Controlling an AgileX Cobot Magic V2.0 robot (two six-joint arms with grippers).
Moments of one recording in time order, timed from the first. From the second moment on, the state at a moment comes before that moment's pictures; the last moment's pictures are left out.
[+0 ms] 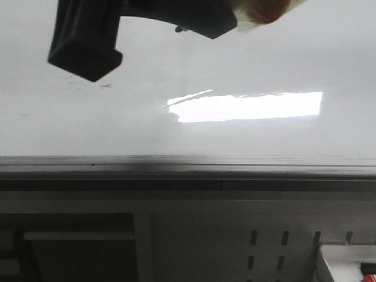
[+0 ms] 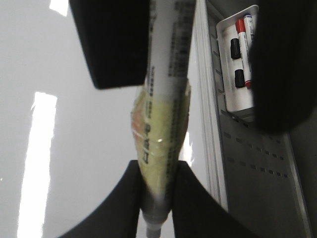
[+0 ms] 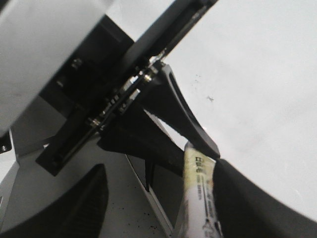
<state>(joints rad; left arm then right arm) -1.04 1.25 -0.93 0.17 0.30 0.75 0.74 0.84 -0.73 0.53 0.42 -0.72</state>
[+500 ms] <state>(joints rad) -1.04 1.25 -0.93 0.16 0.32 0.75 0.74 0.90 -0.73 0.54 0.36 -0.72</state>
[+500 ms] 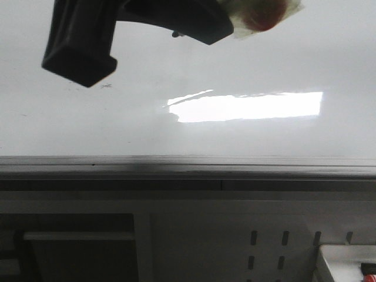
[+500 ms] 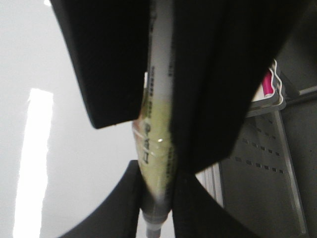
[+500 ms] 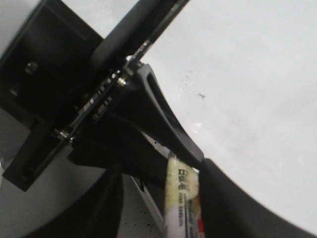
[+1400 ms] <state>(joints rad) -1.04 1.25 -0.93 0.06 0.36 0.76 0.75 0.91 -0.65 0.55 0.28 -0.73</state>
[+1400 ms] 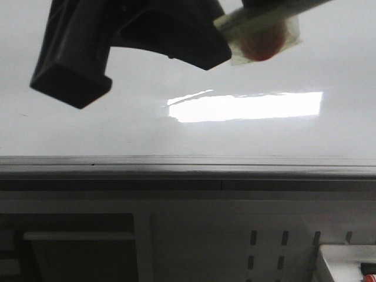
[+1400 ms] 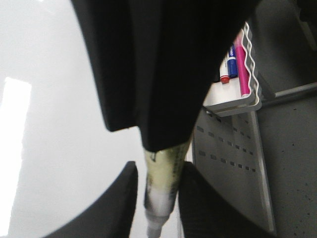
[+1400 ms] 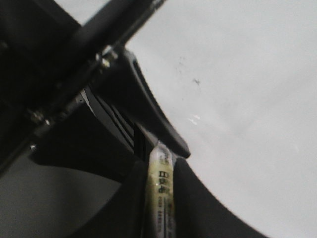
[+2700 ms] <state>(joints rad) -0.59 0.48 -0.41 -0.13 0.25 0.23 0.75 1.06 -0.57 0.53 -0.11 -0.73</state>
